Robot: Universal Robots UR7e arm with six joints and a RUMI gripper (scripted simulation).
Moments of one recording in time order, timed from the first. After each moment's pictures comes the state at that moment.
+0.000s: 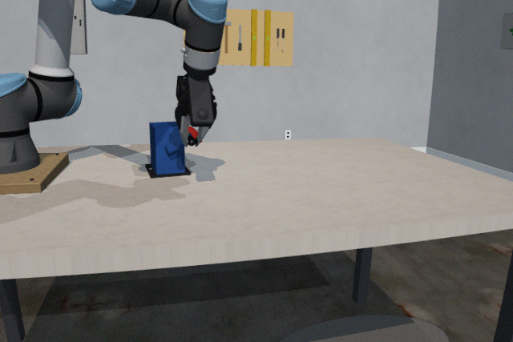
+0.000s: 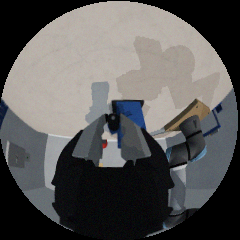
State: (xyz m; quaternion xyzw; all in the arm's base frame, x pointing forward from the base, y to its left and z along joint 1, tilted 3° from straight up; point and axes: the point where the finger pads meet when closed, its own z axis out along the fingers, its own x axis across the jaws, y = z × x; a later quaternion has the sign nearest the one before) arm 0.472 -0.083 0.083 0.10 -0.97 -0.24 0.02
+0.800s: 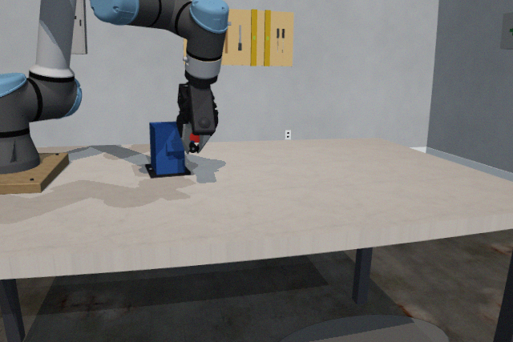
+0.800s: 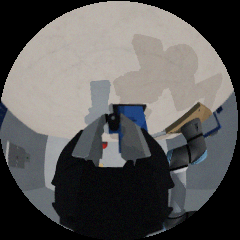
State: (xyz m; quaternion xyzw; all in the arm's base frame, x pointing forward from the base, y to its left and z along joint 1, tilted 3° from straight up) arm 0.476 -0.083 0.066 0.10 -0.97 -0.24 0.02
